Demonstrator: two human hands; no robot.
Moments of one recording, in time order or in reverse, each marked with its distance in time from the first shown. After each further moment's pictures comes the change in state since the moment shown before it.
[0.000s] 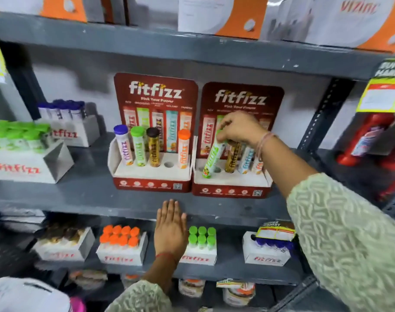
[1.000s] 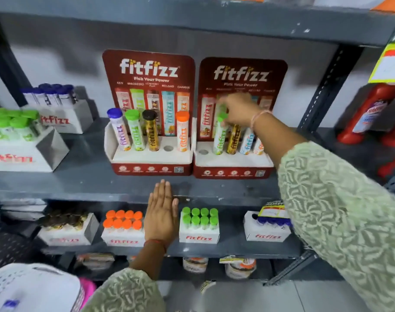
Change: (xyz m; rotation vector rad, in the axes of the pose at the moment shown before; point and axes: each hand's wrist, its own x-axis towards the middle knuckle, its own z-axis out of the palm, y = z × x) left_hand -0.002 -0.028 -0.022 -0.008 0.088 0.121; right_hand 0.033 0.023 0.016 -0.545 -0.015 -0.176
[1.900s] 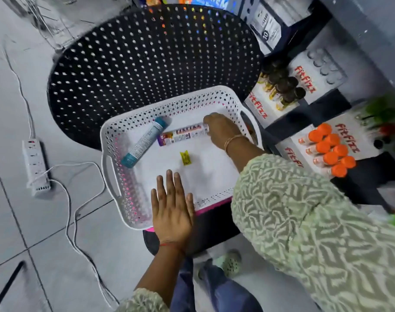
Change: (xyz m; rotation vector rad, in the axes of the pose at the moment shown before) left_hand -0.325 -0.210 -0.050 0.402 0.111 -1.172; right_hand -0.121 -0.511 0.416 0.121 -0.624 -0.995
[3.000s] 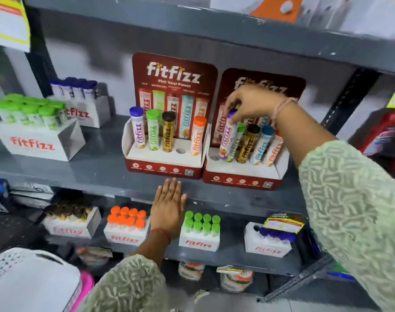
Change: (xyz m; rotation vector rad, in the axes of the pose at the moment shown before) left_hand -0.065 0.385 -0.081 -0.340 -0.164 1.179; right_hand -0.552 0.173 -0.359 -0.071 0.525 0.763
